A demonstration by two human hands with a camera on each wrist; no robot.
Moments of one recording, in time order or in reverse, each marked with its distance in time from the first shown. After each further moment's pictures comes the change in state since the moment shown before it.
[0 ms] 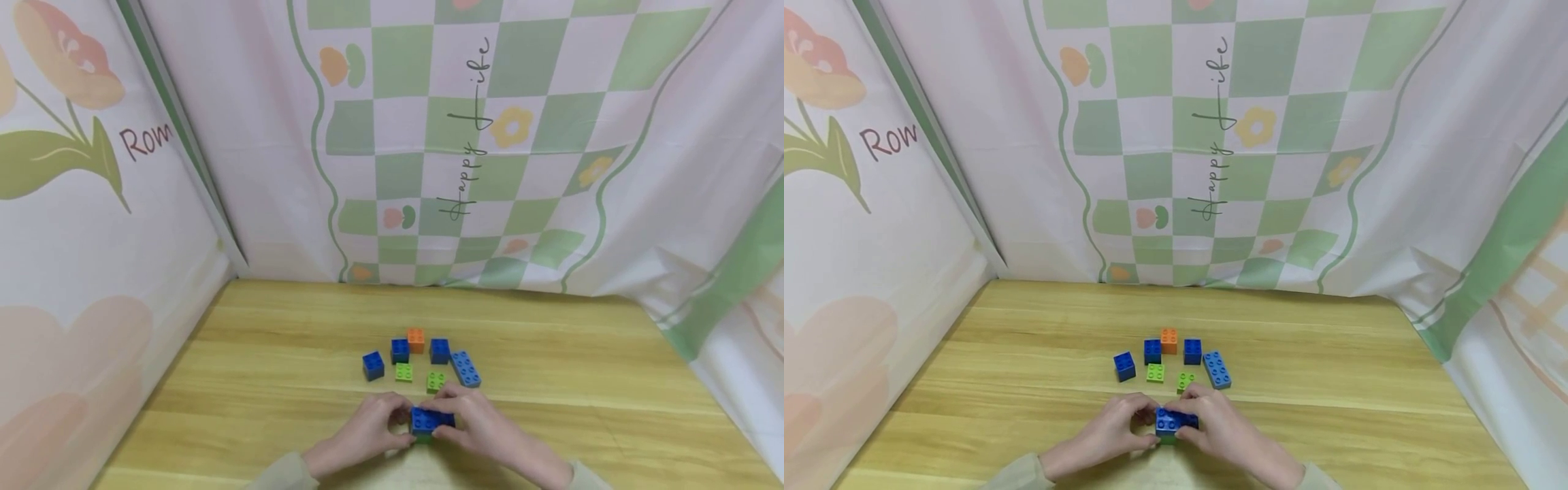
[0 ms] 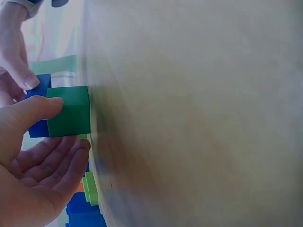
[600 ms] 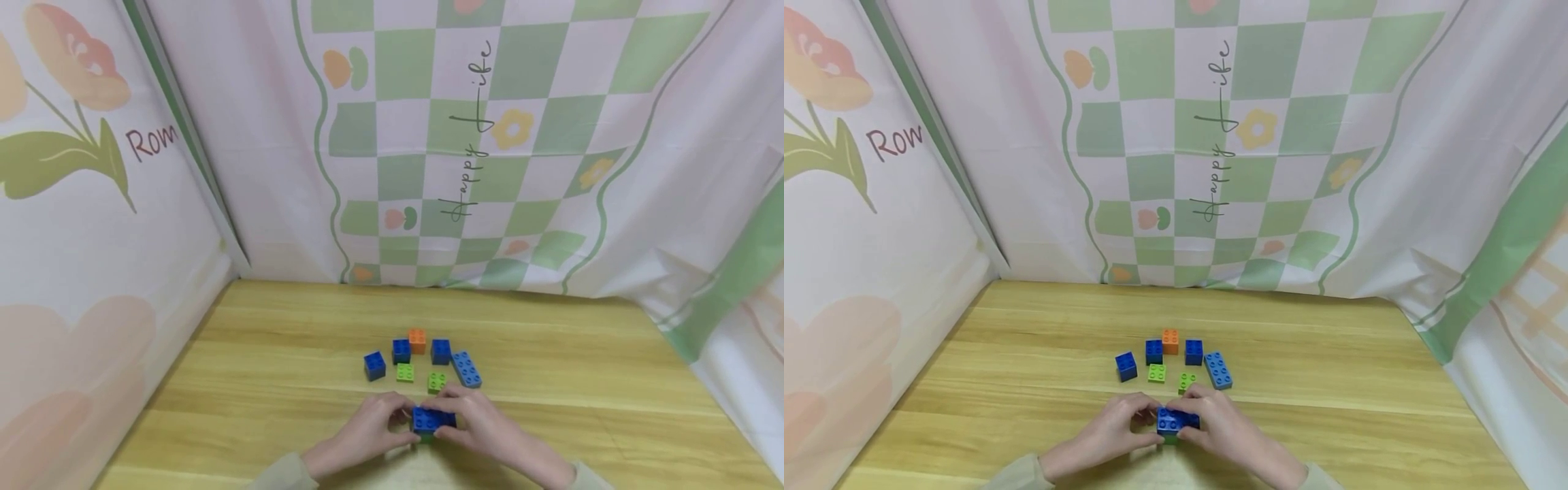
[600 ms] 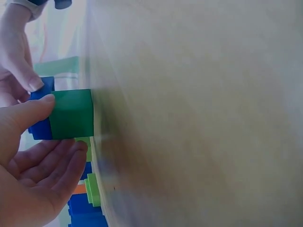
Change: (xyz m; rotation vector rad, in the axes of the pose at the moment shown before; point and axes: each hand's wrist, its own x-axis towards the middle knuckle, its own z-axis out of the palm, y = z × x) left_hand -0.005 0.002 0.000 0.037 0.040 0.058; right_hand -0.001 0.001 -0.001 -0.015 -0.002 -0.012
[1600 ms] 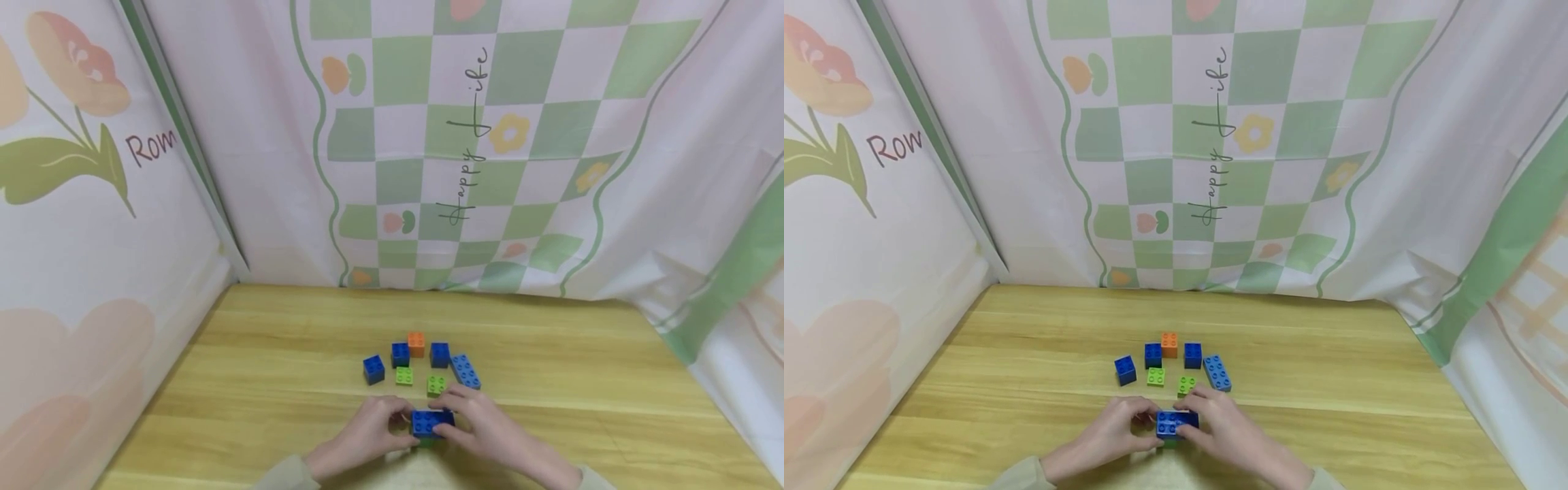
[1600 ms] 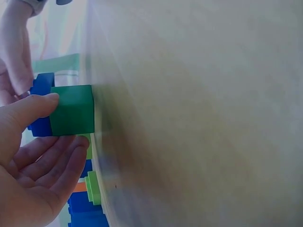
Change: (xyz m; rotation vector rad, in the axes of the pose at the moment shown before) left_hand 0.003 0.002 0.000 0.002 0.002 0.011; right_hand -0.005 0.004 0.001 0.001 0.117 -0.055
